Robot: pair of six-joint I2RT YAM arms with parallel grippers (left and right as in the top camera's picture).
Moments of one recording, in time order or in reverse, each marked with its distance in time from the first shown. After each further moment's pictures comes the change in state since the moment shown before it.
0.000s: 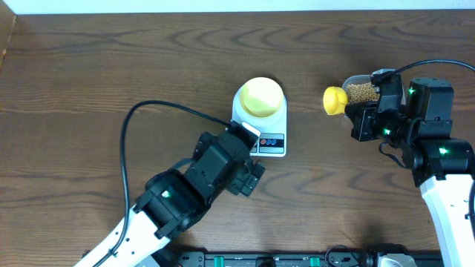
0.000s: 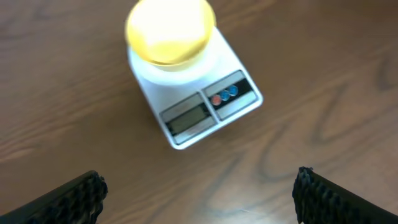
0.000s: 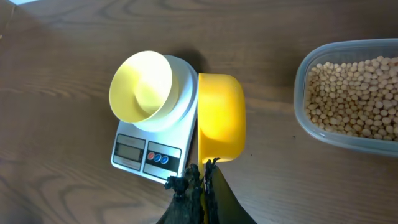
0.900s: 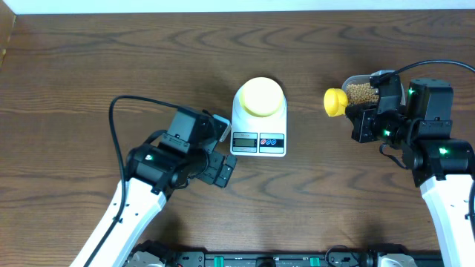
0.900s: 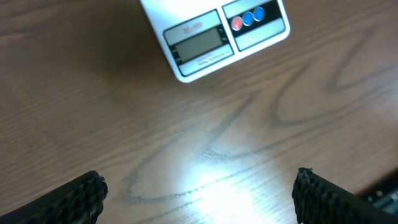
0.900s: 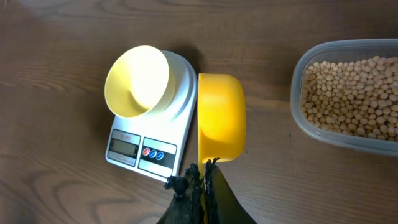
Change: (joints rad) left arm 0.388 0.103 -0.002 -0.180 0.392 0.166; right arm 0.000 -0.001 0.000 -0.014 0.008 -0.029
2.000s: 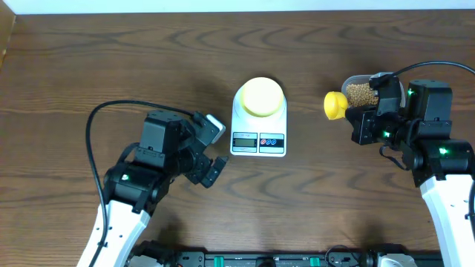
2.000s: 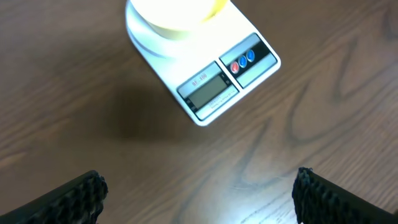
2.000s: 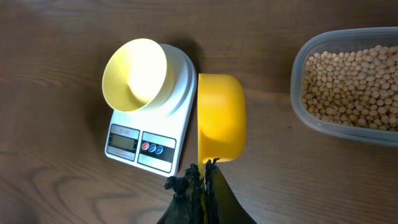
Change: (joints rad) left arm 0.126 -0.135 -0.100 0.176 0.108 0.311; right arm 0.000 0.000 0.000 -0.026 0.003 -0.001
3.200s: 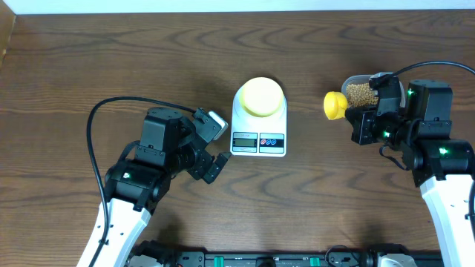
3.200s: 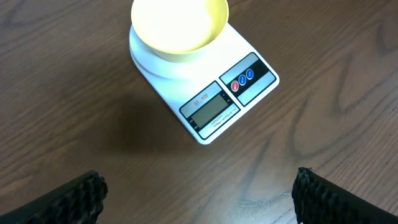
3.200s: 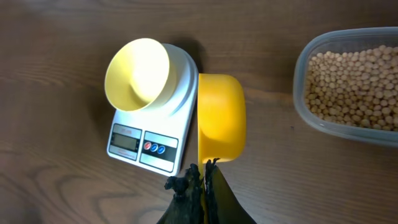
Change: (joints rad) left arm 0.002 0.007 -0.002 0.068 0.024 0.018; right arm 0.000 0.000 0.000 0.000 -0.011 0.000
